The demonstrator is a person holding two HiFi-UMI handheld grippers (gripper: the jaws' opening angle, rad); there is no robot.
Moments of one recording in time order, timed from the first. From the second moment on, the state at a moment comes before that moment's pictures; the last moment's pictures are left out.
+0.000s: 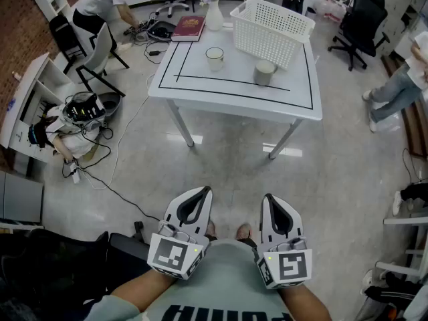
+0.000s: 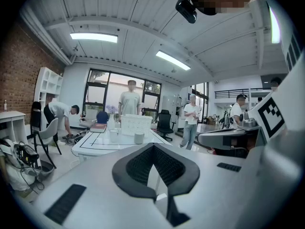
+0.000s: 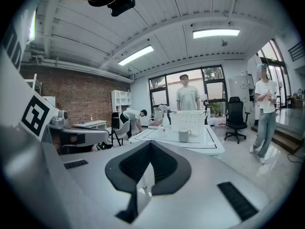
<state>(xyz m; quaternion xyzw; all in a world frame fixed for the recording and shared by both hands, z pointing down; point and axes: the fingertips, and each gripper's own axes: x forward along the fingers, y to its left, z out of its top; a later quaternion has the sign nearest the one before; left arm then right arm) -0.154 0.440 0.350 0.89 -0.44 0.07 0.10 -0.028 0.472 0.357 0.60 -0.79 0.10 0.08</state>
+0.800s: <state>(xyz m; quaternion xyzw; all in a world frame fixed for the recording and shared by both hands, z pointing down) -0.170 0.435 0.347 0.89 -0.43 0.06 0.10 -0.043 0.466 0.356 0.61 -0.78 0.12 0.06</state>
